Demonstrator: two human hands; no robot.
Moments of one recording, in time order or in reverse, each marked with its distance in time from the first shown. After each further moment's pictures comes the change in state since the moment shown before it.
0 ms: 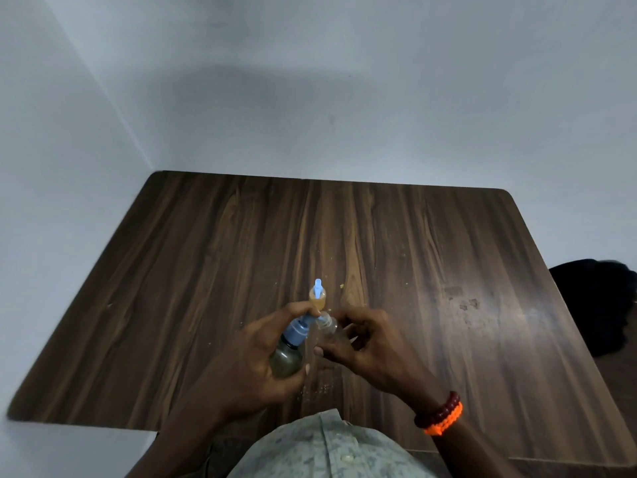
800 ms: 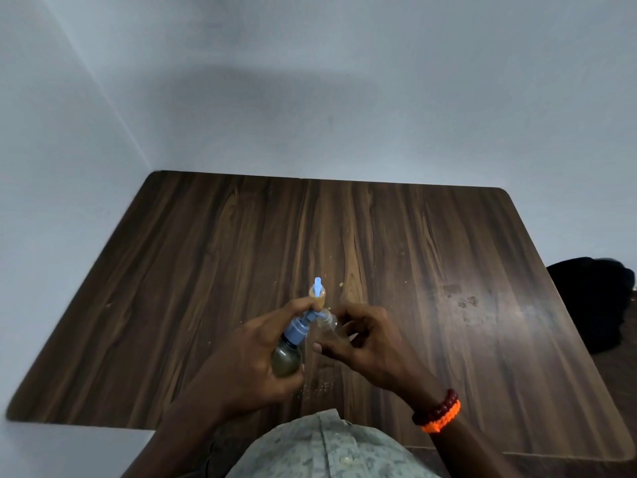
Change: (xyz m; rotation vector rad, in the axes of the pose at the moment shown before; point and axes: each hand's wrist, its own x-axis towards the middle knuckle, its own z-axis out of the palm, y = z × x) left_hand -0.001 0.000 -0.005 0.025 -0.045 -0.021; right_hand 0.000 -0.001 0.003 0.019 0.040 0.006
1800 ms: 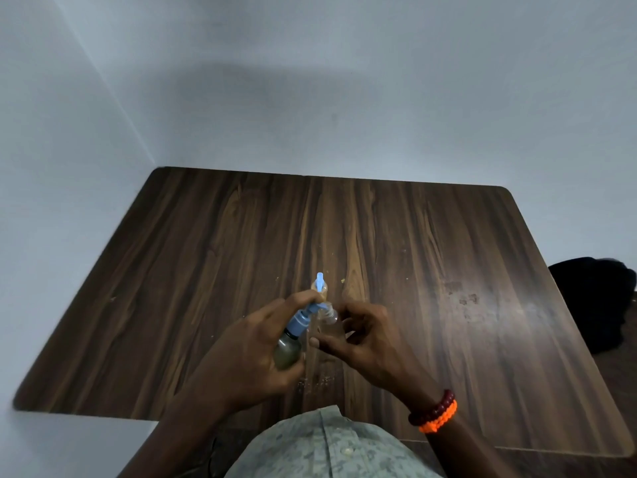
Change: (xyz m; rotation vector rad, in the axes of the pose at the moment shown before) left_hand -0.006 0.011 -0.002 0.118 0.067 0.010; right_hand -0.006 -0.008 0.008 0.014 0.023 -0.004
